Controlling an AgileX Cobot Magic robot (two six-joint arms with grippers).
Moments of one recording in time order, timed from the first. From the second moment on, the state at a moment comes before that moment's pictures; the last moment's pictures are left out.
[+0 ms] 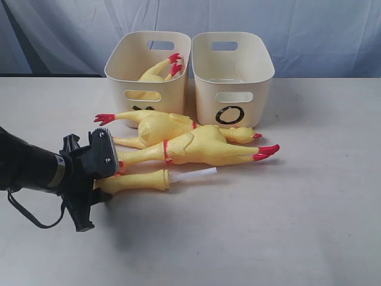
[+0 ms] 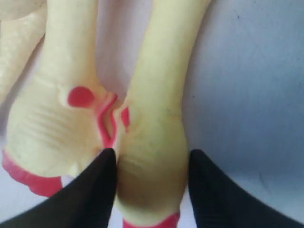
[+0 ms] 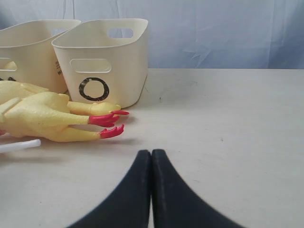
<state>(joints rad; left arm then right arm) -0.32 1.76 -0.66 1.75 -0.19 -0.82 0.13 0.01 0.00 0.17 0.31 -0.13</state>
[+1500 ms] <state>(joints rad) -0.32 1.76 -0.65 1.75 -0.59 -0.91 0.13 0.01 0.00 0.17 0.31 -0.13</state>
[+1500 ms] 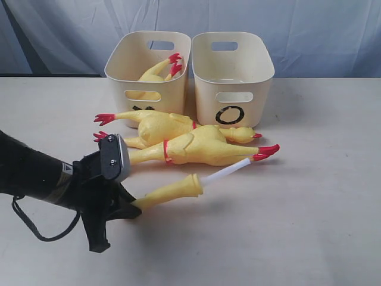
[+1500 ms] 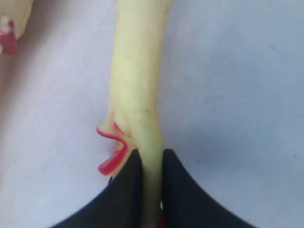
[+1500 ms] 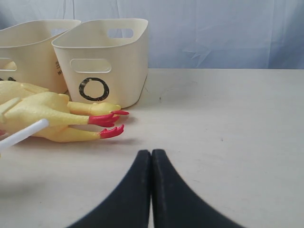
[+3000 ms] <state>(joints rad) -0.32 1.87 -1.28 1.09 -0.42 -0.68 0.13 0.01 0.00 0.17 0.31 -0.13</state>
